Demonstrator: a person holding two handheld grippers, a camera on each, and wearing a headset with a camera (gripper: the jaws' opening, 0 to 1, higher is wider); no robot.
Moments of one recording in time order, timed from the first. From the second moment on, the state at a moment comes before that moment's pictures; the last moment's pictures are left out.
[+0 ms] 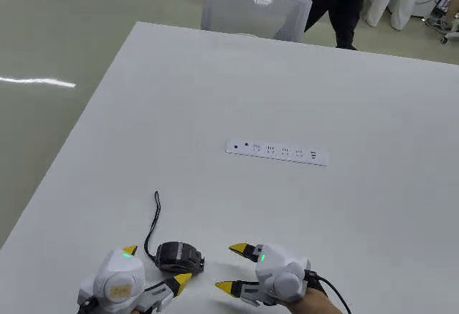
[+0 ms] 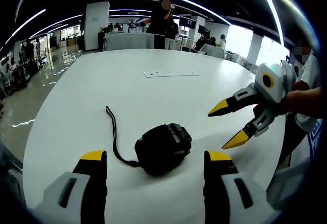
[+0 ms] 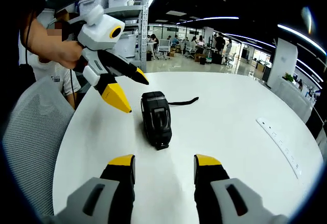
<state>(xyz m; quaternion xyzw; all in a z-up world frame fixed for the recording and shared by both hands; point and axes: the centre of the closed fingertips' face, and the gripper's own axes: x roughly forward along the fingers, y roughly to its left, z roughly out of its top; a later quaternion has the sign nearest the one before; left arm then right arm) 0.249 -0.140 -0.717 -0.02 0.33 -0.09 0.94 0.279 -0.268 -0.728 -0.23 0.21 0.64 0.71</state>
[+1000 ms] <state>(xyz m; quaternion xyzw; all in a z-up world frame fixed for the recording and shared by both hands) 0.182 -0.122 -0.696 0.03 0.34 -0.18 0.92 0.245 -0.384 -0.693 -0.13 0.26 0.47 0.84</state>
